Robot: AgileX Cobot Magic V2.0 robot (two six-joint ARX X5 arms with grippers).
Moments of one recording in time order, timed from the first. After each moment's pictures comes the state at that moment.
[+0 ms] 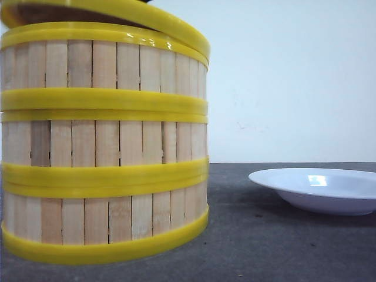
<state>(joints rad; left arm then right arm) -0.14 1.01 1.29 -0.88 0.07 0.06 0.84 1.79 1.90 -0.98 -0.26 -0.02</state>
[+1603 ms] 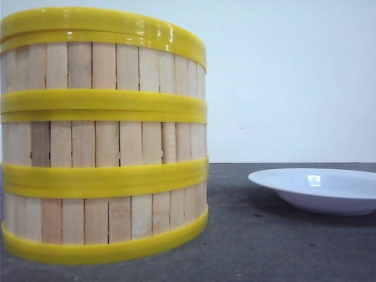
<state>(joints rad) -0.14 1.01 1.29 -0.88 0.07 0.06 0.55 1.39 1.91 -1.19 -0.05 -0.03</state>
